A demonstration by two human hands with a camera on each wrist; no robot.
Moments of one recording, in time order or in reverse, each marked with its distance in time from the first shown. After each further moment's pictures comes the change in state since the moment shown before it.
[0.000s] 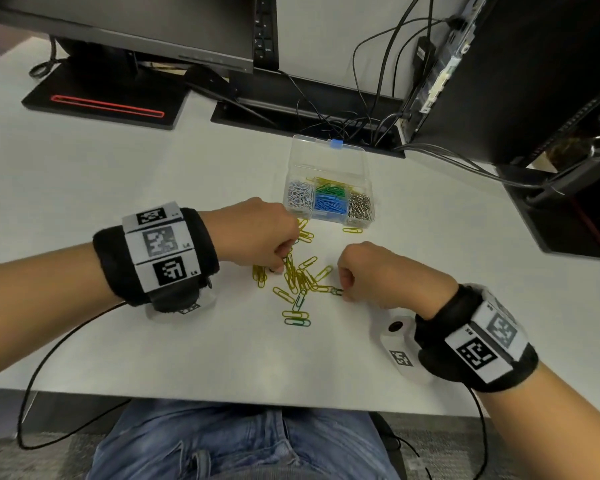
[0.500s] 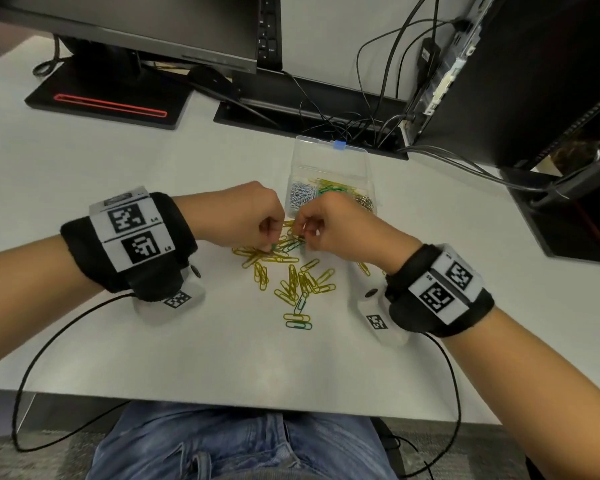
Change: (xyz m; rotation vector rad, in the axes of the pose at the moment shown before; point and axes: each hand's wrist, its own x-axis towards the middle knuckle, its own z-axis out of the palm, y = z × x) left_hand -0.010 -0.022 -0.014 -0.216 0.088 -0.032; right_hand 0.041 -0.020 -0.031 0.291 0.315 -0.306
